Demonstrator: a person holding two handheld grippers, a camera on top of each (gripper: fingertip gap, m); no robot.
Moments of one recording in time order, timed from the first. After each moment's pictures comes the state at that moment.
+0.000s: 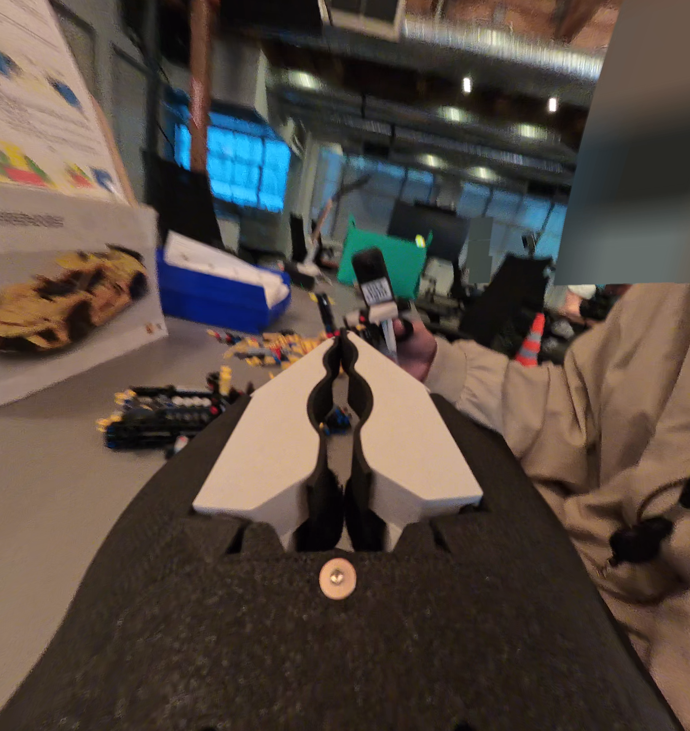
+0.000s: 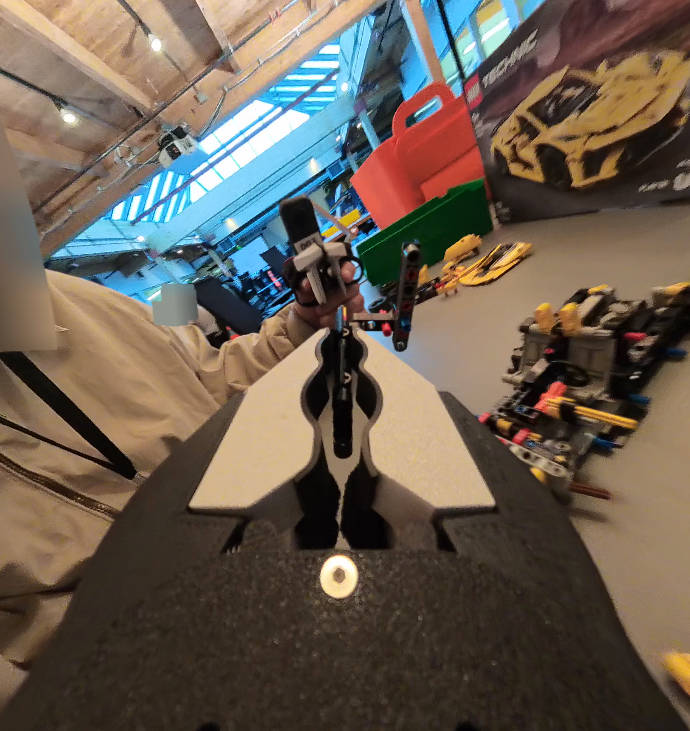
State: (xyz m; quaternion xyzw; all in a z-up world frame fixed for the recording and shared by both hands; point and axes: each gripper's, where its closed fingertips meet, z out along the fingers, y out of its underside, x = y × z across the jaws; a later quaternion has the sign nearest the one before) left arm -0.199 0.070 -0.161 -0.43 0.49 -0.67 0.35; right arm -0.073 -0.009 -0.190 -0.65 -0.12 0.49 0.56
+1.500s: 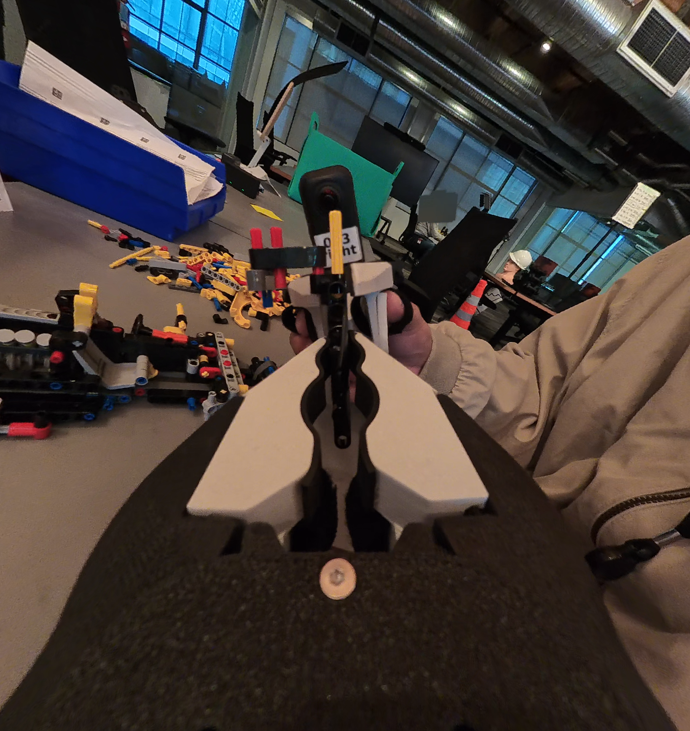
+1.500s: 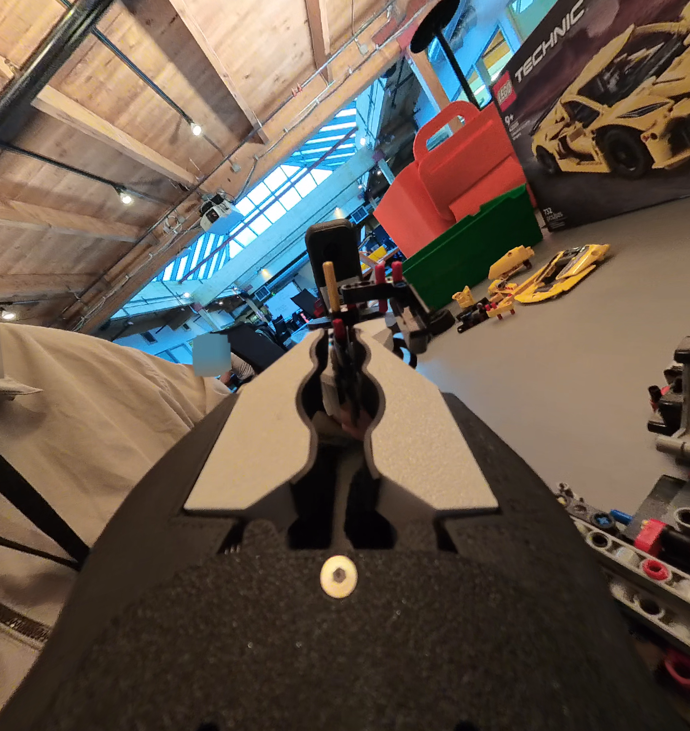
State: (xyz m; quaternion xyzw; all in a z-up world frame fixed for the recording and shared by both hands) left arm -0.148 0.011 -0.203 -0.48 0.51 -0.68 0.21; right arm -0.151 0.029 -0.185 -0.61 -0.07 0.55 0.56
